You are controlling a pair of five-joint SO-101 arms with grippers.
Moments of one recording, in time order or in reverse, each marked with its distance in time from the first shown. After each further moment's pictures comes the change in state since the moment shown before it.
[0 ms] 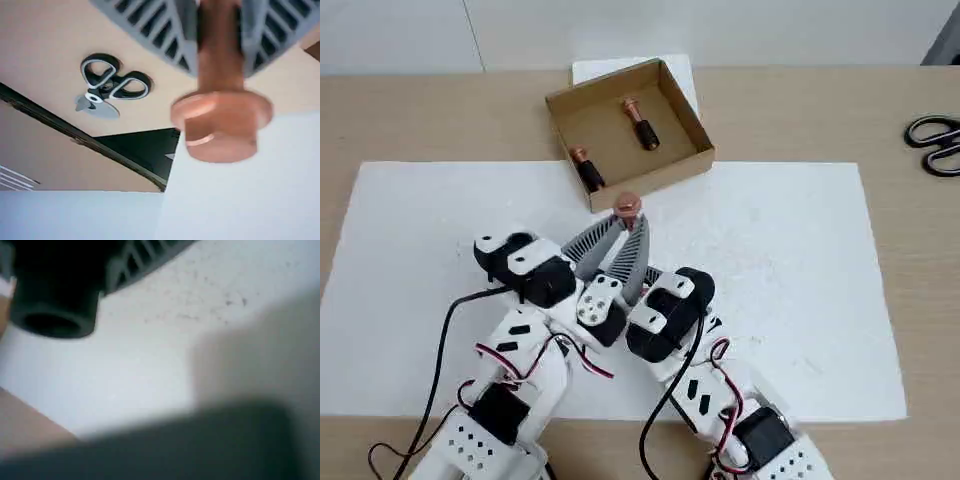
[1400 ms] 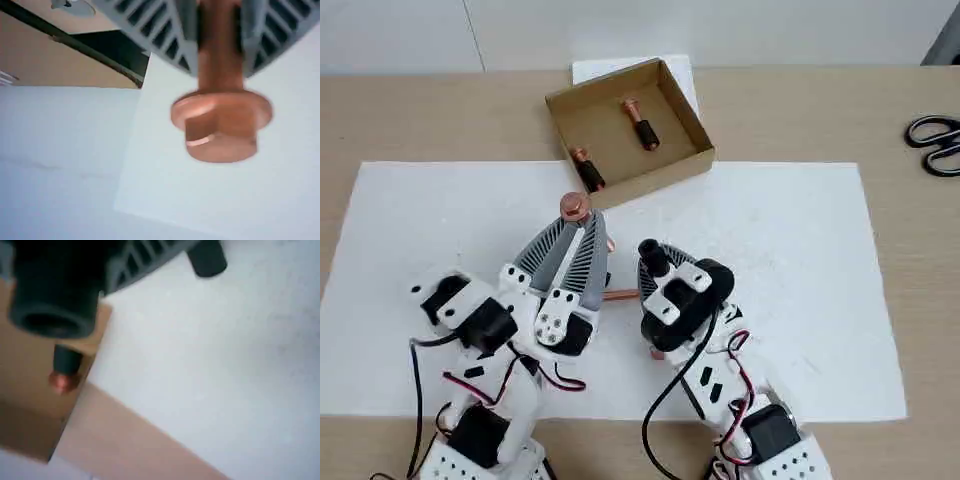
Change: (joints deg) left arm -6.1 -21.5 5.8 3.7 0.0; right arm 8.0 0.0 0.0 -3.3 5.3
